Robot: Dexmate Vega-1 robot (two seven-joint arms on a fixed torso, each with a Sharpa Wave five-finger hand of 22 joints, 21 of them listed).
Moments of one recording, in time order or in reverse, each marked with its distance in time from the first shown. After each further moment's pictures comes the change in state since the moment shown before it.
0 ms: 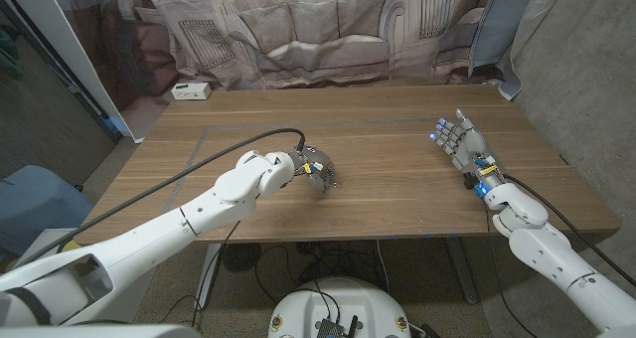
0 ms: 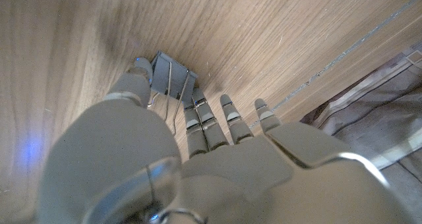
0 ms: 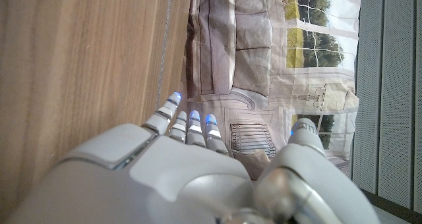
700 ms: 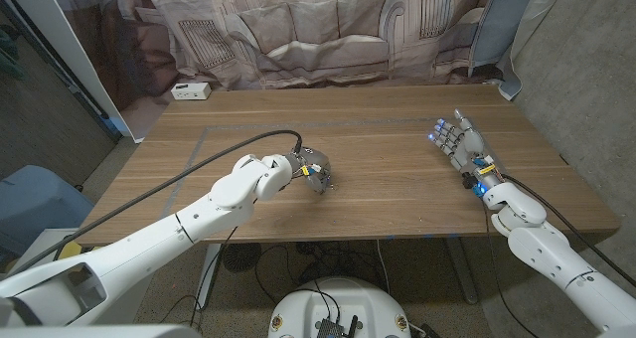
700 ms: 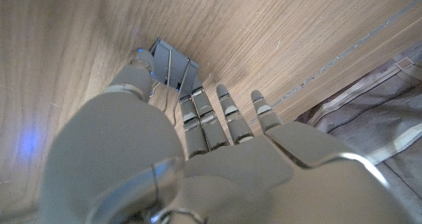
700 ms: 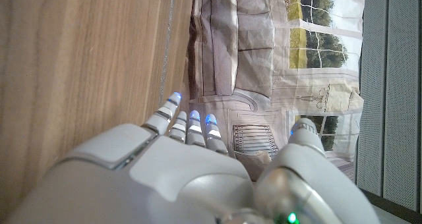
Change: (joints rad) left arm 0.052 0.010 -0.036 -0.039 0.007 0.054 0.027; left_hand 0.062 0.014 0.000 -0.006 0.005 0.205 0.016 0.050 -0.001 0.192 0.038 0.056 0.035 0.149 -0.005 0.017 0.003 0.128 0.001 0.002 0.000; right arm 0.009 0.002 -0.008 0.005 0.000 -0.014 -0.004; right_hand 0.000 0.000 0.000 0.000 0.000 0.000 0.000 0.000 0.000 0.000 0.000 0.000 0.000 0.000 0.000 0.000 0.000 0.000 0.000 0.000 0.000
